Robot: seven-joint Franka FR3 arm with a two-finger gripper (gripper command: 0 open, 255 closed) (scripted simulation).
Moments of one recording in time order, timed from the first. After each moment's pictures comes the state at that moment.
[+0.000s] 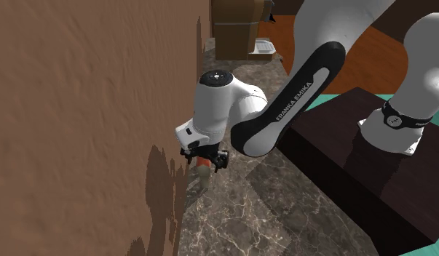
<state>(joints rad) -0.19 0.75 -0.18 -1.86 0.20 2.73 -1.26</state>
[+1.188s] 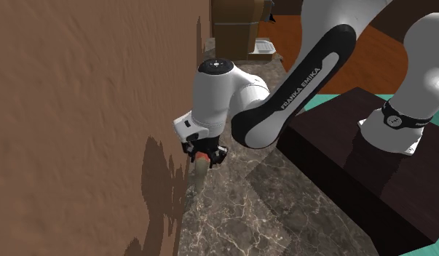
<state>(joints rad) -0.17 0.69 -0.20 -1.88 0.19 2.69 -1.25</state>
